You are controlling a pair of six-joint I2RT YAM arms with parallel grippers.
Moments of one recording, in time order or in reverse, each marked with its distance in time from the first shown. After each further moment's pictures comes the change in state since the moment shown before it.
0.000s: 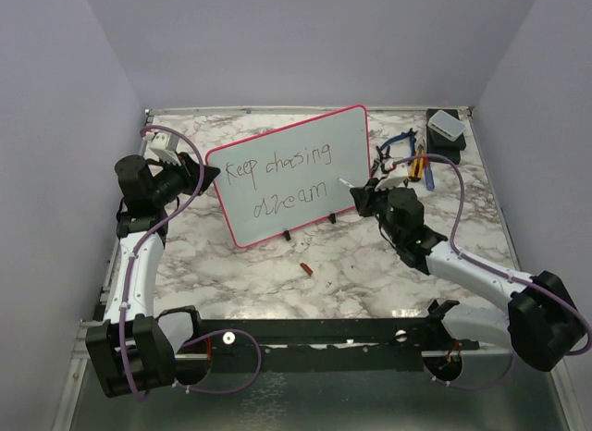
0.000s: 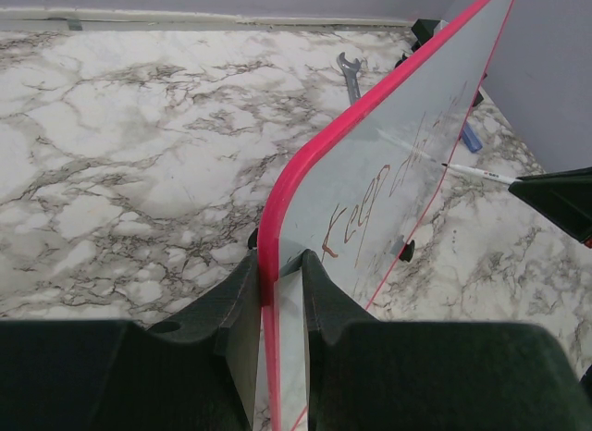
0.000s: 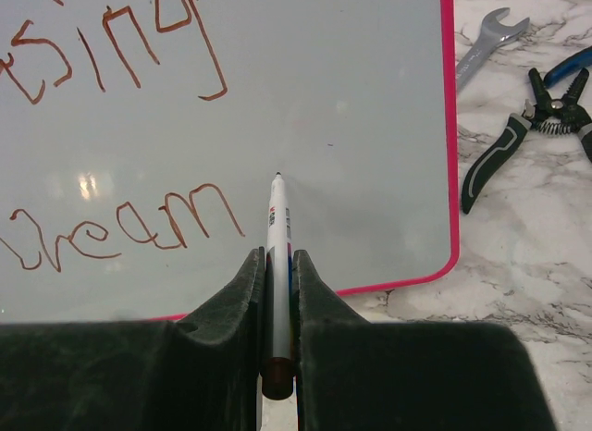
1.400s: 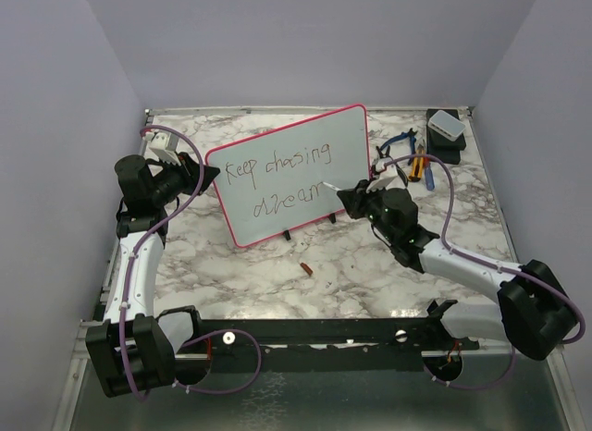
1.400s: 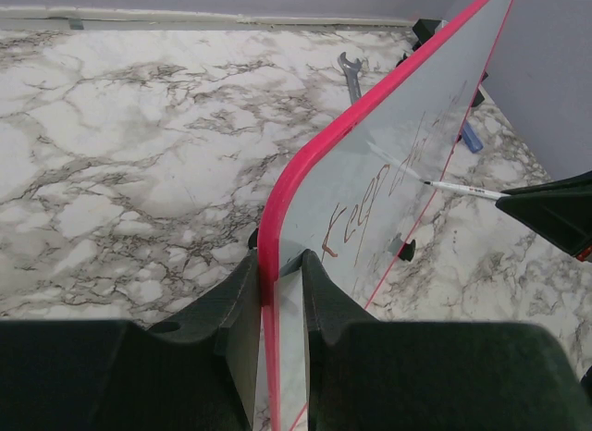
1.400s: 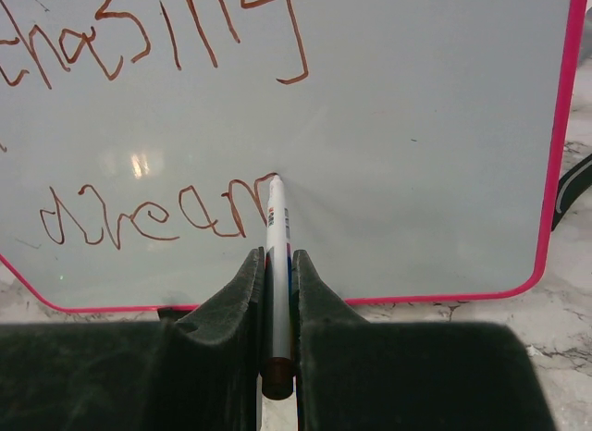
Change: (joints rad) left arm 0.000 0.001 0.001 -0.002 0.000 0.000; right arm 0.019 0.079 0.006 0.104 -0.117 0.024
